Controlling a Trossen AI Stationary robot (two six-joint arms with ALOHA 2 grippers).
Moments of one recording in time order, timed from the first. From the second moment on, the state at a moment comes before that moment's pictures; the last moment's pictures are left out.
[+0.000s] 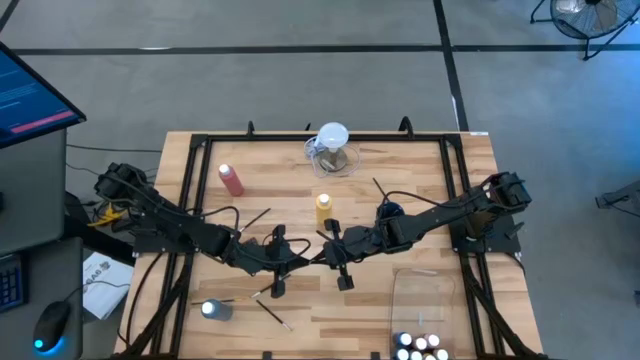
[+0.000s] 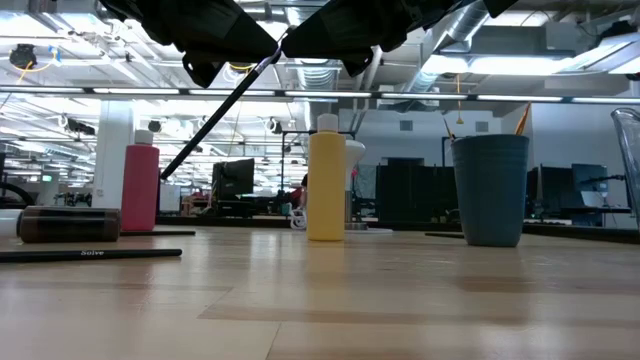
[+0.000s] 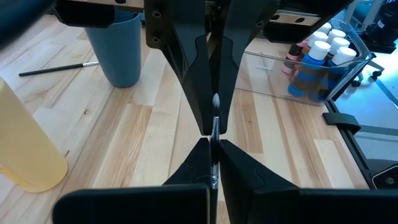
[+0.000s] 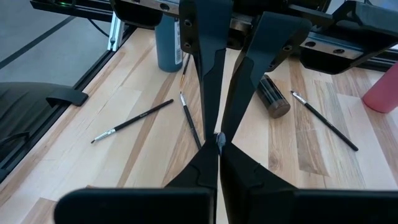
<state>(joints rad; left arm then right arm) -0.46 1.45 0.74 0.23 -0.44 -0.33 0.29 1.72 1.09 0.15 0.08 -0.03</state>
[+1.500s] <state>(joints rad) -0.46 1.45 0.74 0.22 -0.42 -0.33 0.29 1.72 1.09 0.14 0.07 -0.03</state>
